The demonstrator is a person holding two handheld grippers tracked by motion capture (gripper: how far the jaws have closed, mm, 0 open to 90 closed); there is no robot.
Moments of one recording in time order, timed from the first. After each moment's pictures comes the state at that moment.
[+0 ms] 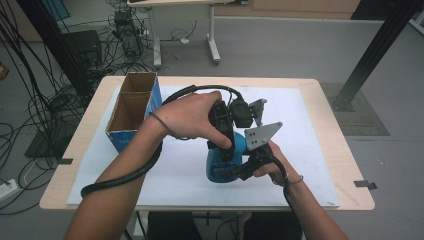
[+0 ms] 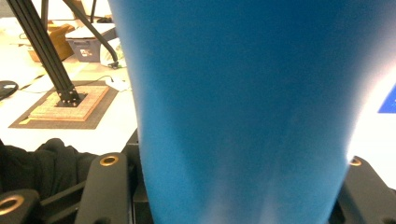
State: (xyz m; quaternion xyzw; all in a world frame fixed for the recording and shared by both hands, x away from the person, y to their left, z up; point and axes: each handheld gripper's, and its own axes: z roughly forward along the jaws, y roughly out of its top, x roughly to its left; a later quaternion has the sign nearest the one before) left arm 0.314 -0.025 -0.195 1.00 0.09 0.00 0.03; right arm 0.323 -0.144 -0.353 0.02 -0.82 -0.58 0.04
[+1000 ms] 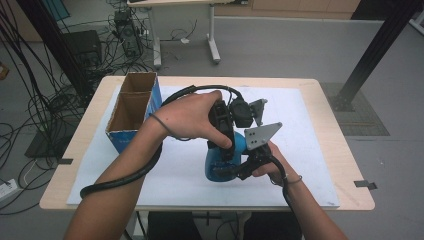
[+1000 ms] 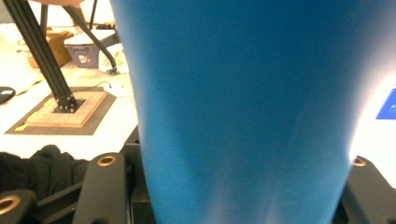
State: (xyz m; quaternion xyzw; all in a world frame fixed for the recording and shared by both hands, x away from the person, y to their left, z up) left arm 0.313 -0.026 -0.194 0.99 0.10 0.01 0.03; right arm 0.324 -0.143 -0.355 0.01 -0.81 -0.59 0.03
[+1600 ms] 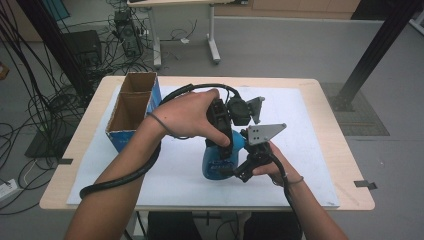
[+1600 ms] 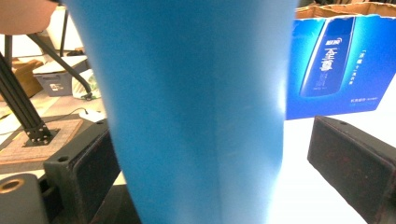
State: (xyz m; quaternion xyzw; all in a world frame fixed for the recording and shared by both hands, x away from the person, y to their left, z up) left arm 0.316 -0.021 -0.192 0.99 0.11 0.01 0.02; right arm 0.327 -0.147 -0.361 -0.05 -0.78 -0.62 0.01
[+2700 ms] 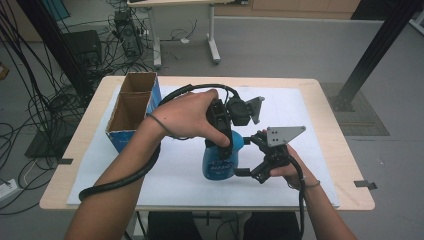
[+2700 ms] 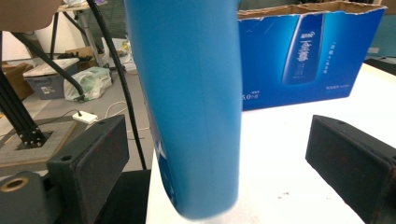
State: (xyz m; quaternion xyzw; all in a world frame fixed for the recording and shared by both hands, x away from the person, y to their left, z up) left arm 0.315 -0.021 -0.192 0.99 0.12 0.01 0.02; right arm 0.321 -0.190 -0.362 -0.07 -0.78 -0.62 -0.01
